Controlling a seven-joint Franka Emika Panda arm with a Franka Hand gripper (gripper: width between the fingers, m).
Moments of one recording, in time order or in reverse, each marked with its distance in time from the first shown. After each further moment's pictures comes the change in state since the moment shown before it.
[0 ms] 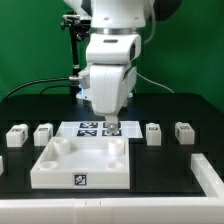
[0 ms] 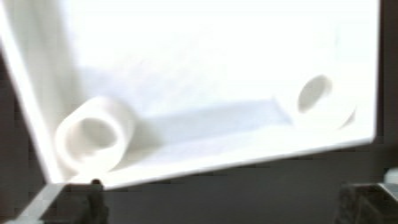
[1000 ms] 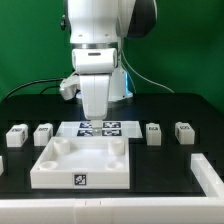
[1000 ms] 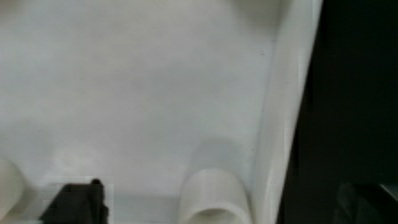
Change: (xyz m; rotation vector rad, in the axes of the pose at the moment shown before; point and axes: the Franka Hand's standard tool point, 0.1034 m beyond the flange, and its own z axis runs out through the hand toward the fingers) arm -0.048 -0.049 0.034 -0.063 0.020 -0.245
